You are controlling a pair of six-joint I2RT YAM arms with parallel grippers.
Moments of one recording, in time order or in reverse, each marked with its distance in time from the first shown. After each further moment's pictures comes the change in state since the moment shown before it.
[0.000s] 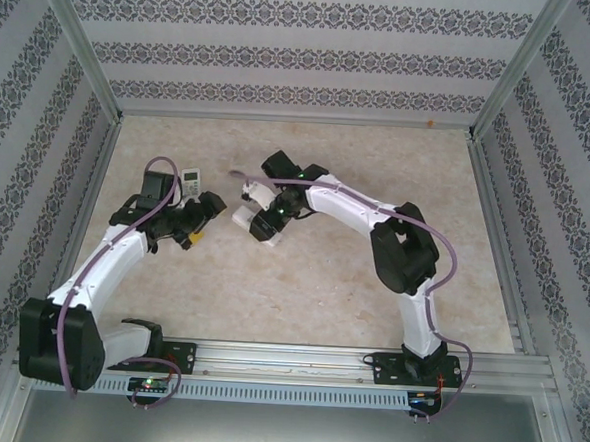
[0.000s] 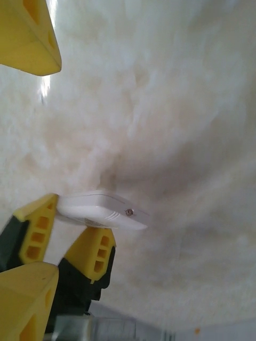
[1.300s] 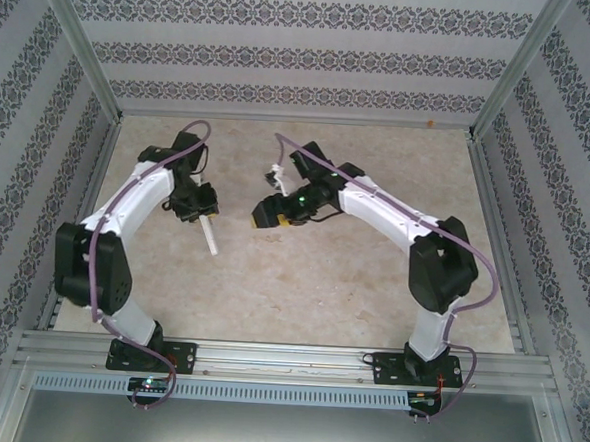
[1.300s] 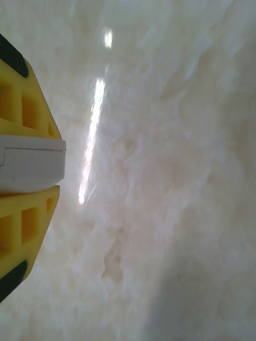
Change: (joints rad) left arm -0.085 0.444 0.555 -0.611 -0.320 0.365; right arm -0.097 -0.251 -0.222 0.071 -0.231 0.512
